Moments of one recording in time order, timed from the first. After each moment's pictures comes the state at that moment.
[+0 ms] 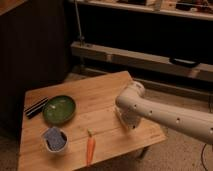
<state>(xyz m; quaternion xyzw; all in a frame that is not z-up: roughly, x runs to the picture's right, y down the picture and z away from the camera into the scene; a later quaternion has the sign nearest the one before) 0.148 0.144 0.732 -0.27 -0.25 -0.78 0.51</state>
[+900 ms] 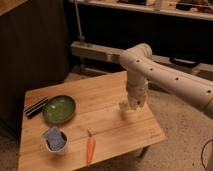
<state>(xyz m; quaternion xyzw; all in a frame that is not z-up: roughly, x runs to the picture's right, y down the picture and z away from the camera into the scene) 0.157 0.072 0.690 -0.29 -0.36 -0.76 0.46</state>
